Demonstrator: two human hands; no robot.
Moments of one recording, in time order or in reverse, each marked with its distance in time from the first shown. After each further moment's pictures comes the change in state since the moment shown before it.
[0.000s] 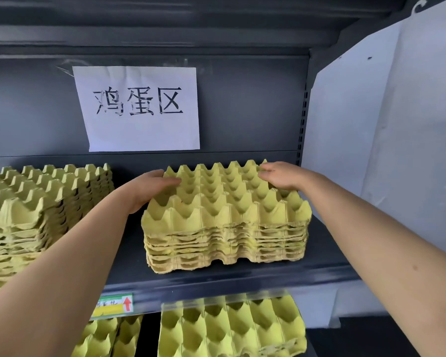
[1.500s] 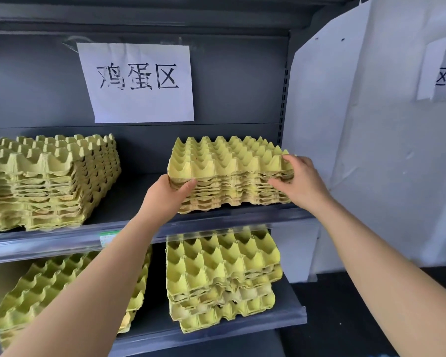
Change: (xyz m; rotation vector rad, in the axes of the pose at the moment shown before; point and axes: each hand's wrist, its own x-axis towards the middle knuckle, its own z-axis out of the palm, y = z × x) left_hand -0.125 -0.048 0.072 0.164 0.267 0.184; right_hand -0.166 0.017 0.060 0.271 0.480 0.081
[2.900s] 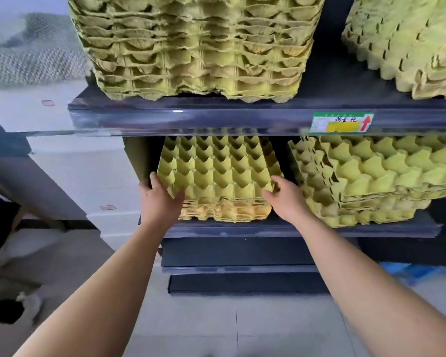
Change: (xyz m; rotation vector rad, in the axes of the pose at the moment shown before) left_hand -0.074 -0.428 -0.178 0.305 0.033 -0.491; right_hand -0.188 -0.206 0.382 0.061 -0.566 0.317
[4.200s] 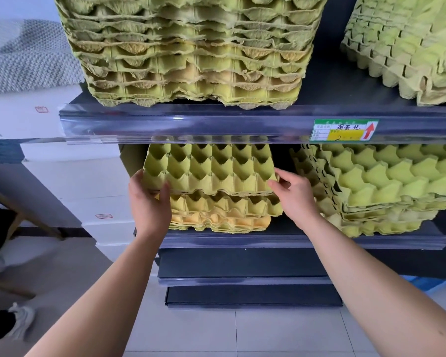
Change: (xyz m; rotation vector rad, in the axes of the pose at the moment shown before) left_hand 0.005 0.001 0.003 -0.474 0.357 0.169; right_hand 0.017 0.001 -0.011 0.397 0.233 -0.153
